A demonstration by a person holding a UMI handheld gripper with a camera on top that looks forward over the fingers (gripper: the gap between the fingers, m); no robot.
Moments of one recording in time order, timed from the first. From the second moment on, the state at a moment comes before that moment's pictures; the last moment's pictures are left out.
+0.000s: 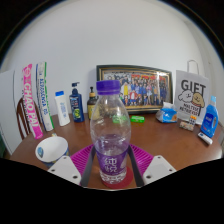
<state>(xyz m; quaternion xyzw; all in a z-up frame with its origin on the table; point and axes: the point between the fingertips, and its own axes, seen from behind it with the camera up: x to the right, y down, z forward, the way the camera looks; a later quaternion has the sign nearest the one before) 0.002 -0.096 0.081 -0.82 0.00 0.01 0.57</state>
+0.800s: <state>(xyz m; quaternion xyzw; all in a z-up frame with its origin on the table) -0.030 -0.310 0.224 -0.87 -0.01 -0.04 0.49</state>
